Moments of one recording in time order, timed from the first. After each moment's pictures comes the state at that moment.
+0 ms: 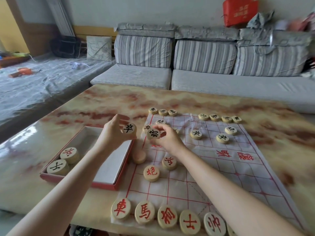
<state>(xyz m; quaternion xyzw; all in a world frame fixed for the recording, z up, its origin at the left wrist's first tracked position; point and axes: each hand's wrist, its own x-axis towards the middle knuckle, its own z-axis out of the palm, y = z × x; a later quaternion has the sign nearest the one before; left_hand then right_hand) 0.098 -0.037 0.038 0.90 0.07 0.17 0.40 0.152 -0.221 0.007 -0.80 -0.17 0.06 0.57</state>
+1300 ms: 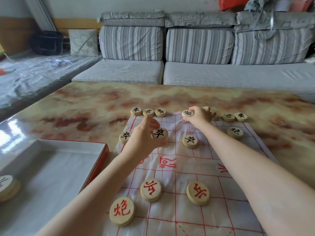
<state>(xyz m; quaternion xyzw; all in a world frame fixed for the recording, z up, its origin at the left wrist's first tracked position) 0.200 -0.158 0.003 0.91 -0.01 0.10 0.41 0.344 -0.335 -0.017 -0.95 0.05 -0.06 0.31</state>
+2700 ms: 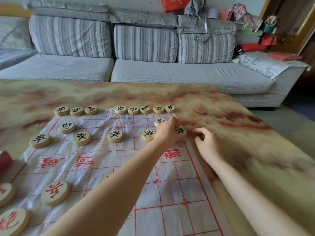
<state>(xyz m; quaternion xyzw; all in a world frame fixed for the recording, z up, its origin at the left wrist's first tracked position) 0.270 -0.426 -0.041 0.91 -0.15 -0.02 0.39 0.215 -0.569 -0.059 -0.90 0.09 -0.20 0.38</state>
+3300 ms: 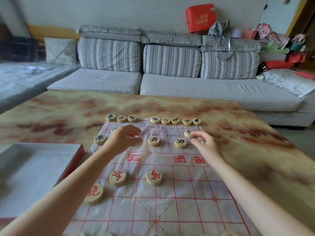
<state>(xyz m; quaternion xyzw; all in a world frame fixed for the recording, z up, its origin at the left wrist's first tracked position) 0.192 -0.189 0.015 0.90 -0.08 0.07 0.42 0.186 -0.472 0.001 -0.85 0.01 -0.12 0.51</state>
